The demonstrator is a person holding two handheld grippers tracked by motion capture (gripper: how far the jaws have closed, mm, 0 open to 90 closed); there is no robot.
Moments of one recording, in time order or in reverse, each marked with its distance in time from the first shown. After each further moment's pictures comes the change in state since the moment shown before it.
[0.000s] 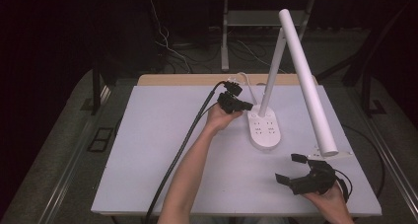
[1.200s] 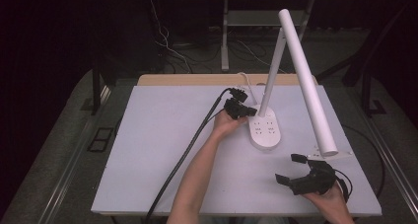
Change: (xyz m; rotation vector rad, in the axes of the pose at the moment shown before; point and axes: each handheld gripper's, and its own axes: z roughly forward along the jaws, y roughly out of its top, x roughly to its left) left arm -0.001 -0.014 0.034 0.006 0.029 -0.003; right arm 0.000 0.000 0.000 0.004 0.006 -0.003
